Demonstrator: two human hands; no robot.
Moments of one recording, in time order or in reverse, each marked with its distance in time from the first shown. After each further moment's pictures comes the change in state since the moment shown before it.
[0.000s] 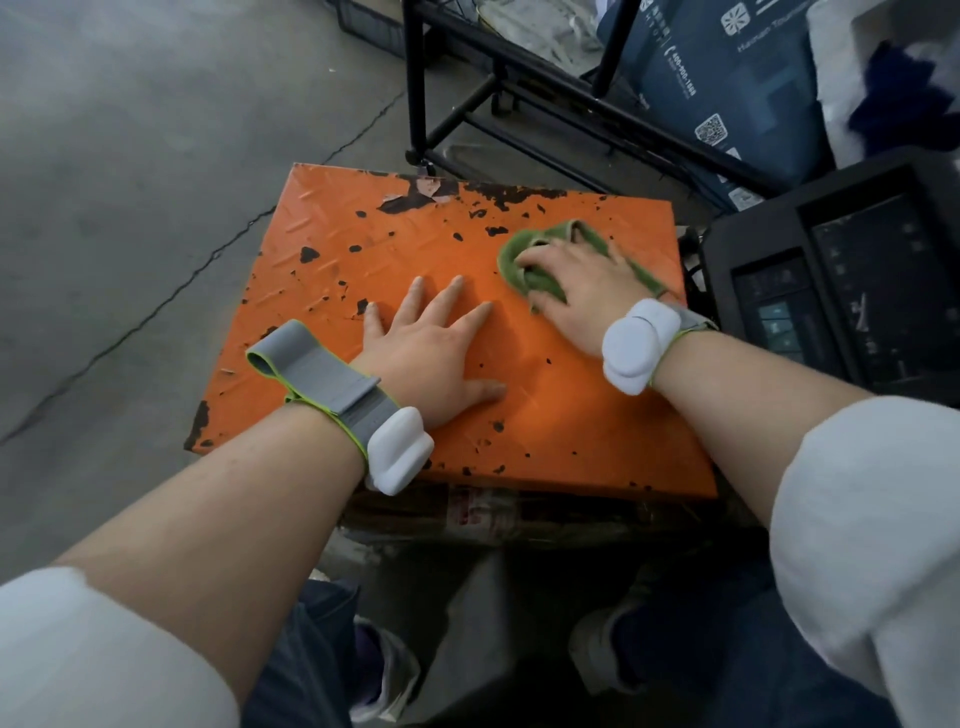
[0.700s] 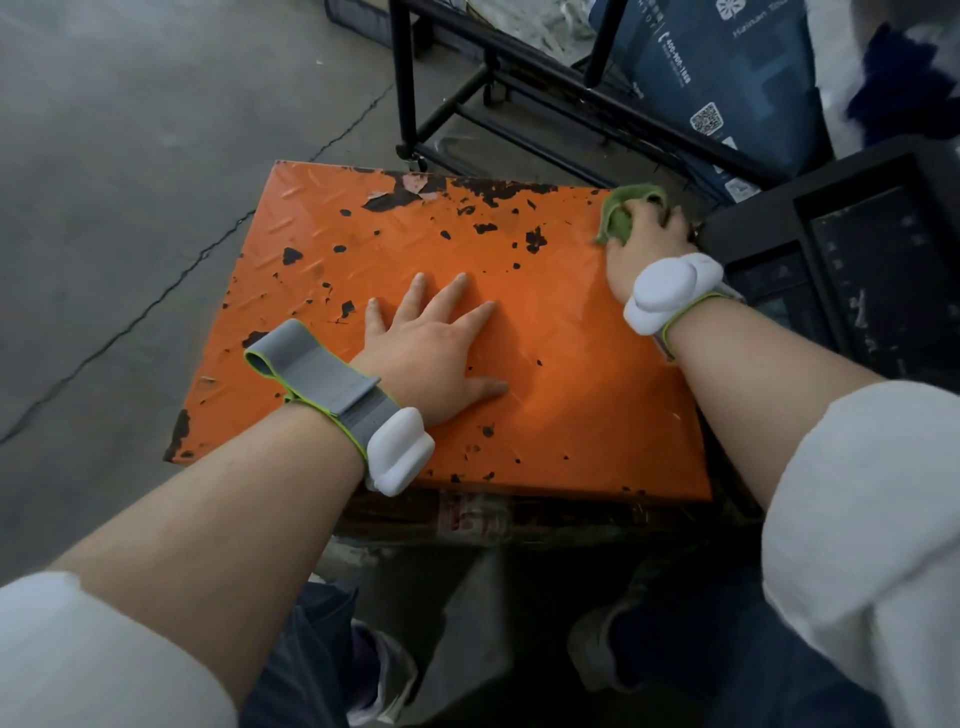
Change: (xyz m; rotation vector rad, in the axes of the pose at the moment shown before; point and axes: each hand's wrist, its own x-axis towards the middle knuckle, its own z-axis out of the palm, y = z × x) left_hand 0.011 0.008 0.001 -0.001 0.007 0.016; right_hand 0.015 0.045 -0.008 0.182 0.119 0.607
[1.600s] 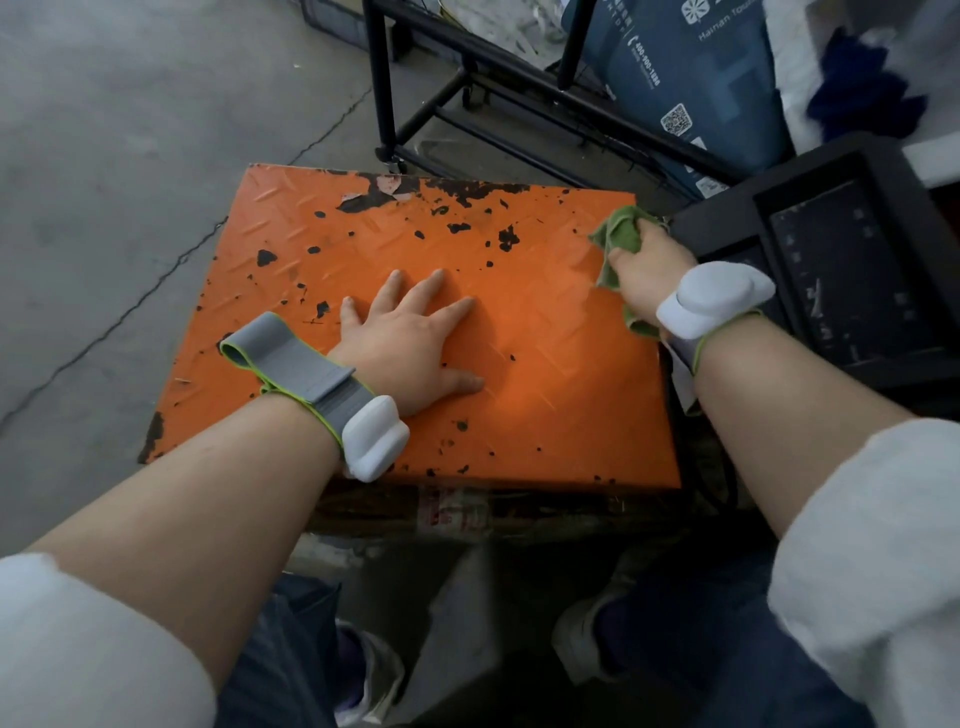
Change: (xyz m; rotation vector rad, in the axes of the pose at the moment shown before) left_hand 0.003 0.002 -0.004 0.017 -0.007 -0.004; right_hand -0.029 0.013 -0.029 0.218 -0.104 0.065
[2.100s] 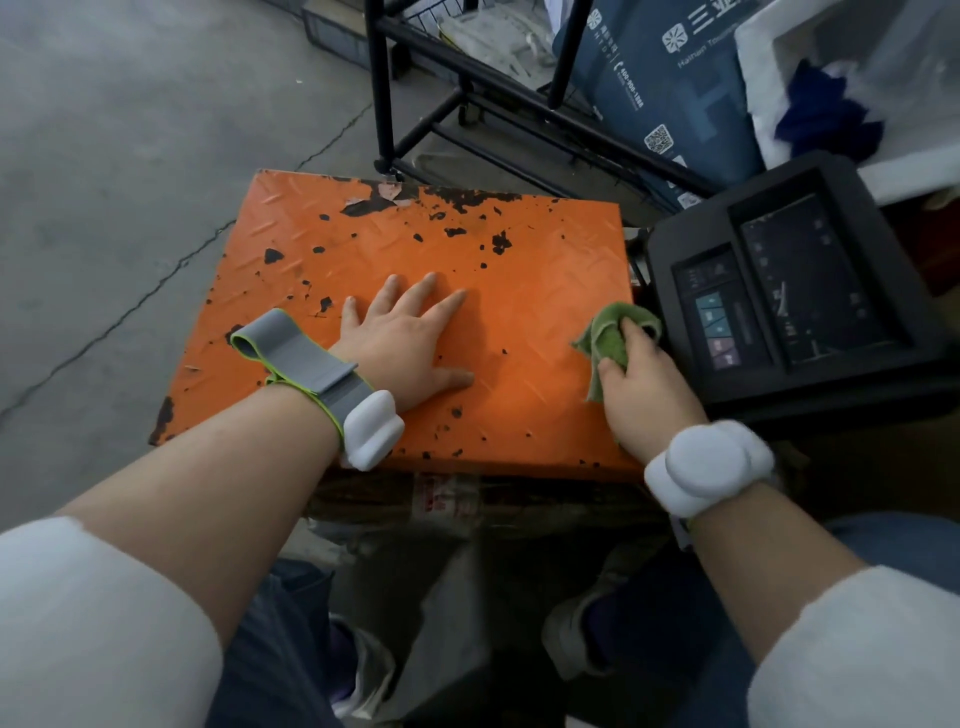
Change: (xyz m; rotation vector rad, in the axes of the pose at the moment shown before) left_hand -0.010 0.000 0.006 -0.013 0.077 0.003; right_hand -0.102 0.039 0.017 -0.003 -0.059 -0.015
